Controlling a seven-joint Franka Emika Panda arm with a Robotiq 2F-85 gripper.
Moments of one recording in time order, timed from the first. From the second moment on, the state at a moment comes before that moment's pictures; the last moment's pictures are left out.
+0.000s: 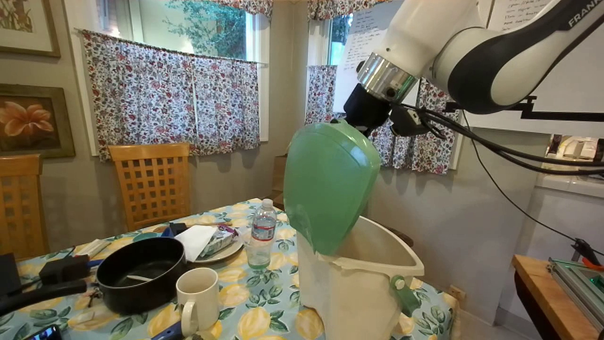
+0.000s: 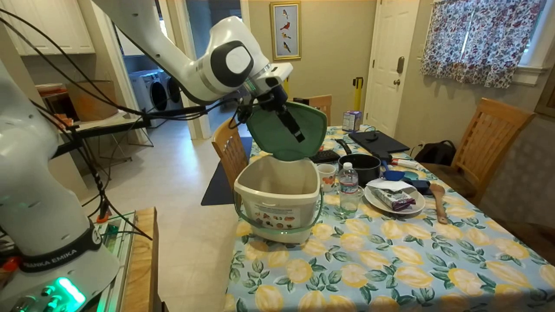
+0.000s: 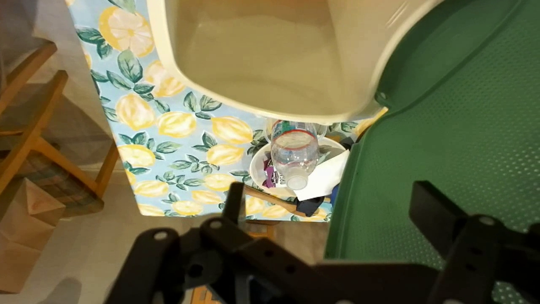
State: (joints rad) arm 0.10 -0.03 -0.05 -2.40 -0.56 2.88 0.81
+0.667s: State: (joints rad) arm 0.12 0.01 -0.03 -2.35 -0.53 2.88 0.78
